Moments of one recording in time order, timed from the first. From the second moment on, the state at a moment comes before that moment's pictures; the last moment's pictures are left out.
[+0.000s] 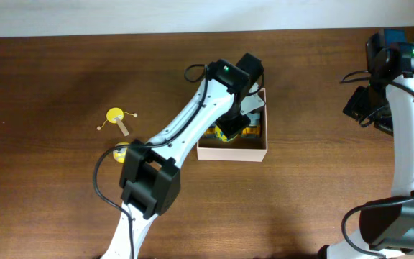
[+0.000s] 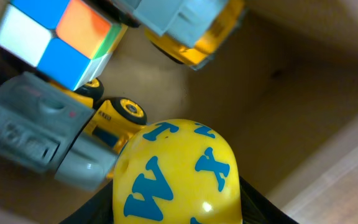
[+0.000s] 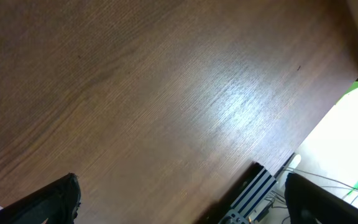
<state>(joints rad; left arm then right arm) -0.67 2.31 2.21 -1.40 0.03 0.32 -0.15 1.77 1.88 -1.66 0.39 0.60</state>
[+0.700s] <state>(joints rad) -0.55 2.34 2.21 -1.53 -0.07 0.19 -0.15 1.77 1.88 -1.66 0.39 0.60</state>
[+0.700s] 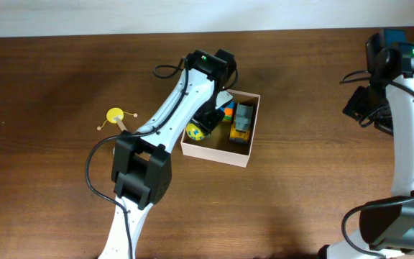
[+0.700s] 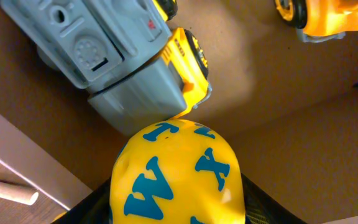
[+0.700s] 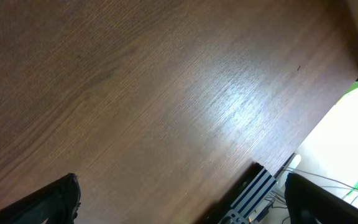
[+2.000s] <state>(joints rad) -0.68 2.34 2.21 -1.54 -0.05 0.18 -0.15 1.77 1.88 -1.66 0.39 0.60</state>
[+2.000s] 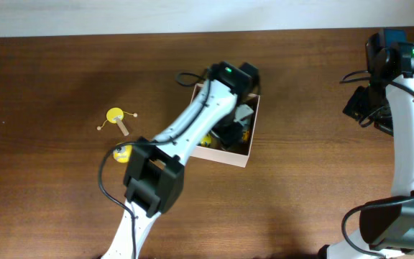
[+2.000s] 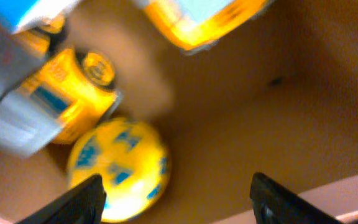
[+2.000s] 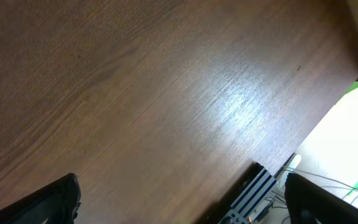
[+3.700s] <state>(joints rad) -0.77 2.34 2.21 -1.20 0.02 -0.13 -0.15 1.77 1.88 -1.66 0.39 0.60</state>
